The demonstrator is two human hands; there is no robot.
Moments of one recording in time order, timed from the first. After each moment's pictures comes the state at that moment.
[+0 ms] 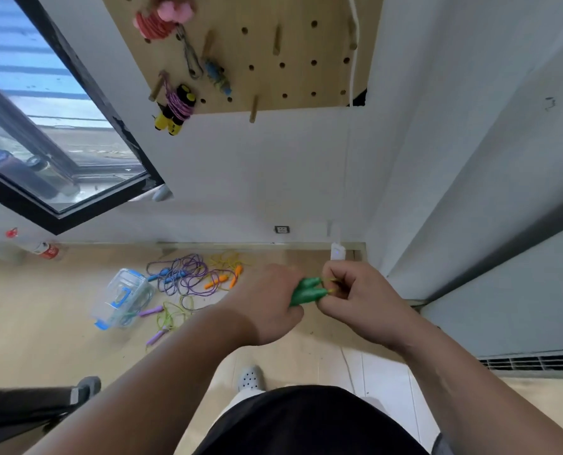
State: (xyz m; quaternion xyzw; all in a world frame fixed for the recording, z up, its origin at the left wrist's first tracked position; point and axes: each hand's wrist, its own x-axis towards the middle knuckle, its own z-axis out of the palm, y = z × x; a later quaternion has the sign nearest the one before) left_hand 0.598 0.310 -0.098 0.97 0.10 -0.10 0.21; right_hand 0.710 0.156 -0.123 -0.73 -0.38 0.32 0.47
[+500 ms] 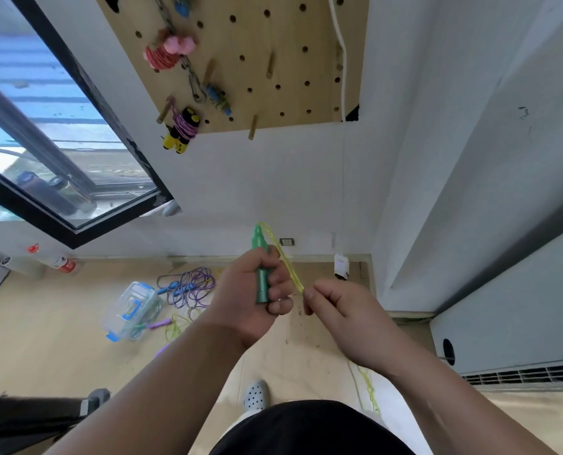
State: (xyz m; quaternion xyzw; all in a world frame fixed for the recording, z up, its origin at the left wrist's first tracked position) left_hand 0.606 0.279 -0.076 0.39 0.33 0.08 0.86; right_hand 0.691 0.131 -0.113 -0.75 -0.39 0.29 0.45
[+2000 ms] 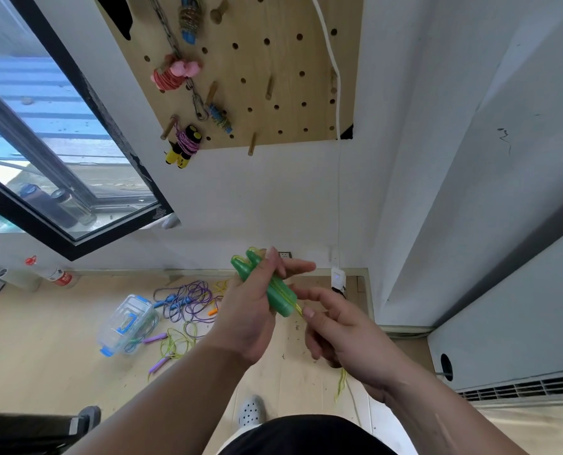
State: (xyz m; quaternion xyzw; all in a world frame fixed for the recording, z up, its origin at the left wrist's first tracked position) left_hand 0.600 0.255 -0.073 0.49 0.26 0.20 0.81; right_hand 0.676 0.119 -0.103 -0.62 -0.25 0.46 0.59
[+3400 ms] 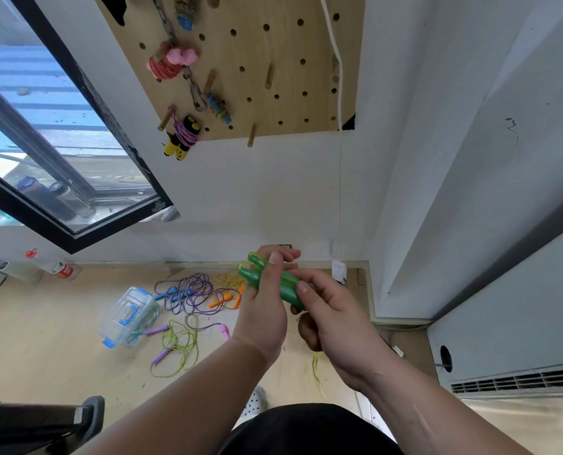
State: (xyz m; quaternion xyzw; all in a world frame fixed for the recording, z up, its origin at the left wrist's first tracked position) left_hand 0.610 0.239 -0.098 0.60 0.29 0.29 0.68; right_hand 0.664 0.142 -0.102 -0.57 -0.18 0.42 0.69
